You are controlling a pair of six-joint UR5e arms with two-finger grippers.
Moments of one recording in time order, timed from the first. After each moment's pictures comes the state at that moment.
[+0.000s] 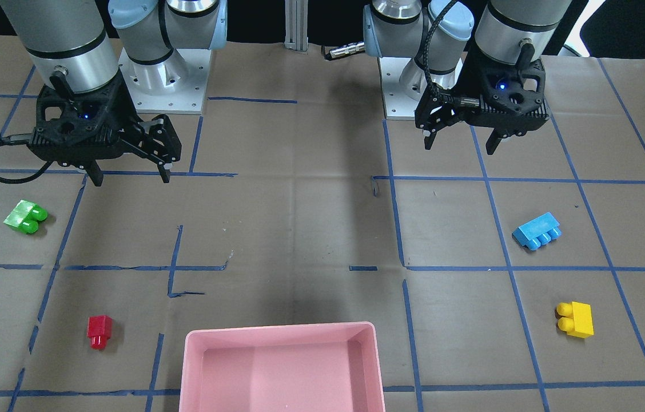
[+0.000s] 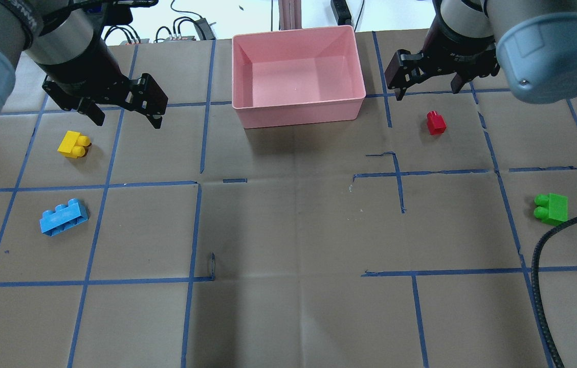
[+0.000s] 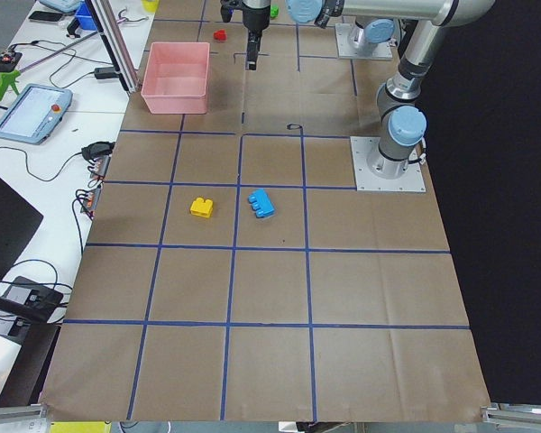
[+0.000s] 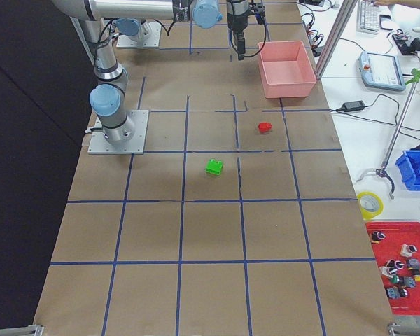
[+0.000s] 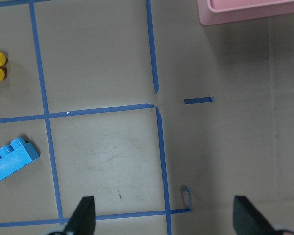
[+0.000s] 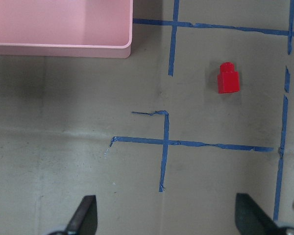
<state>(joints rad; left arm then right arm) -1.57 -1.55 -1.58 -1.54 1.59 0.10 1.61 -1.52 1.58 -1.78 -1.57 -0.05</state>
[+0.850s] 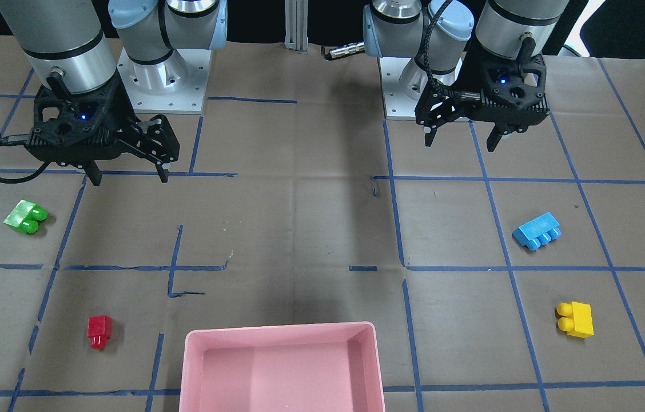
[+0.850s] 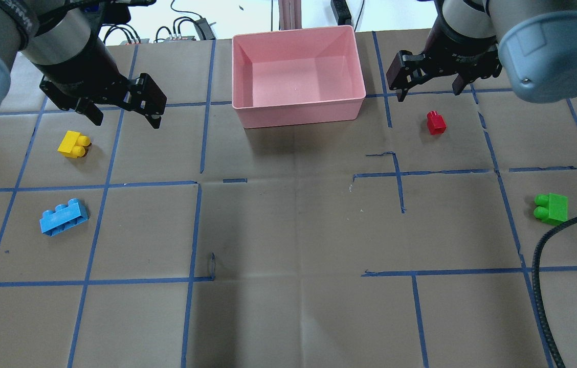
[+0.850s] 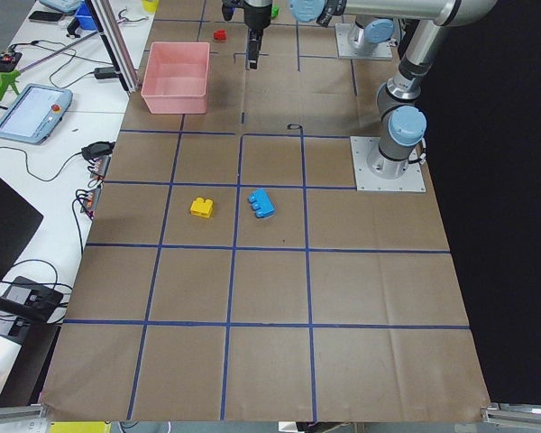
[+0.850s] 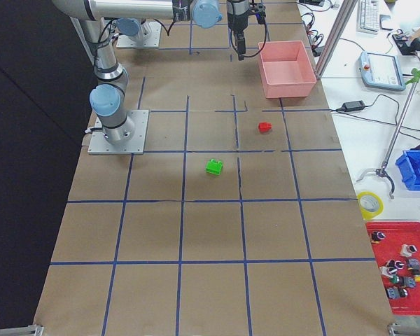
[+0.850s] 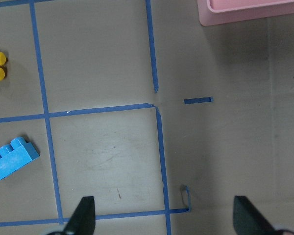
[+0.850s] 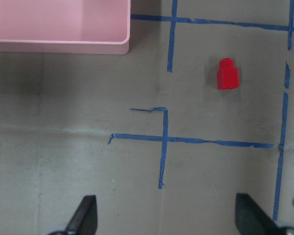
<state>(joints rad) -1.57 -1.53 -1.58 -1.54 1.59 0.11 1.60 -1.52 1.58 -1.77 -1.57 -0.05</state>
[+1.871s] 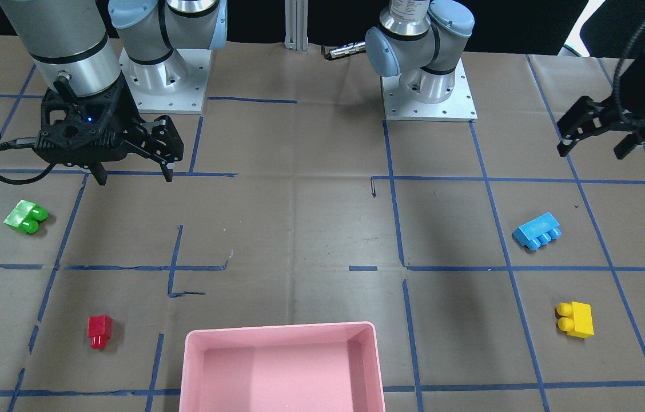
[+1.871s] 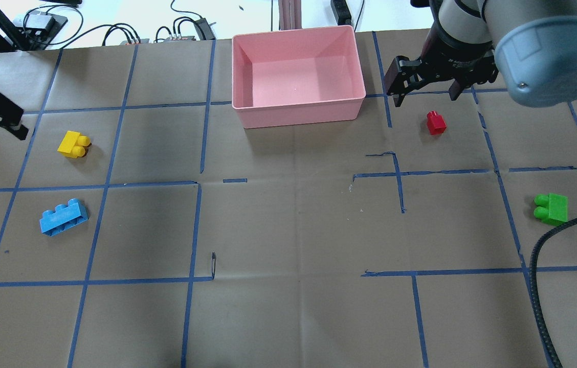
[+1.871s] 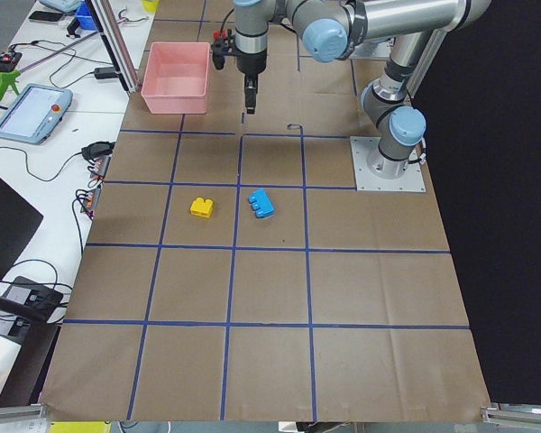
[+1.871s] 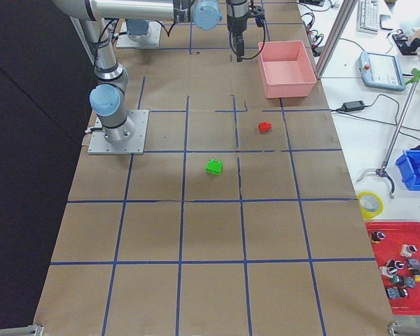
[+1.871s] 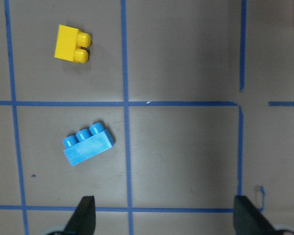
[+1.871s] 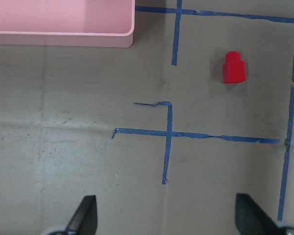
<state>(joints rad) -1.05 -1.54 -1.61 -1.56 1.58 0.67 1.61 -1.52 1.59 -1.76 -1.57 -0.04</state>
